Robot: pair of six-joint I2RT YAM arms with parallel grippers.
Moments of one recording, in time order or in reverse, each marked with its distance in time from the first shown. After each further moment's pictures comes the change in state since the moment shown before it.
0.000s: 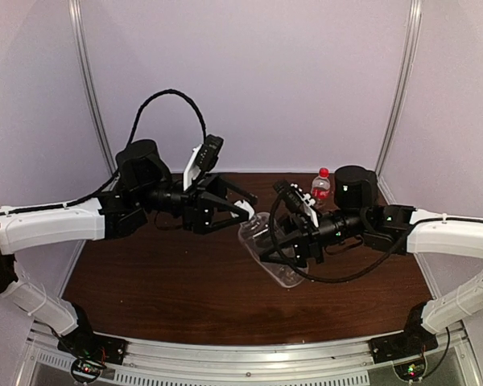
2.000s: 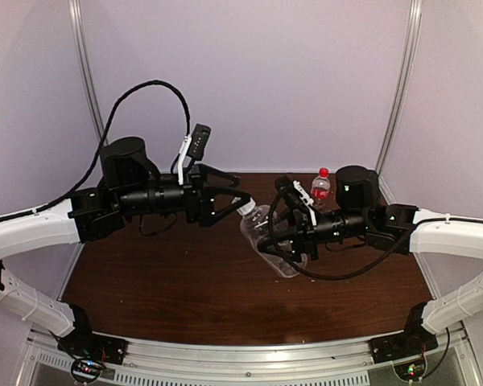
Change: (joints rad) left arm -0.082 -0.145 0.020 -0.291 -0.559 0.008; right arm 0.000 -0.018 0.003 -0.048 0.232 -0.089
